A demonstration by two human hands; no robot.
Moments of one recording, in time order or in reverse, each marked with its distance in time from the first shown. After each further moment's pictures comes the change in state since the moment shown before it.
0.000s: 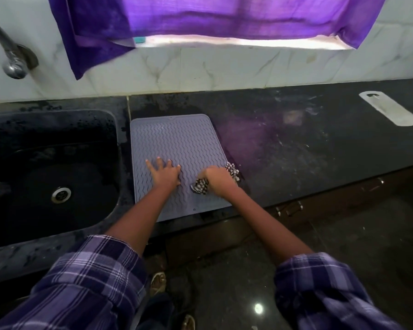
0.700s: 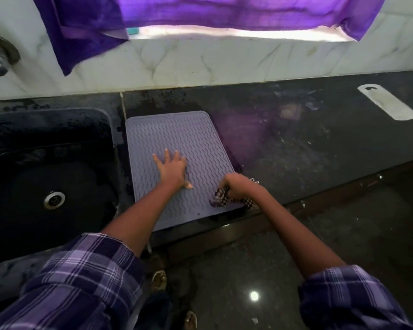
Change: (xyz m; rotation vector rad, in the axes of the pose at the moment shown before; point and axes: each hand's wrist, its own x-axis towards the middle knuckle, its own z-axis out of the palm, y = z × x) left_hand 0.020 0.003 -0.018 -0.082 0.002 0.106; right_hand -0.010 0.030 -0.013 0.170 -0.268 0.107
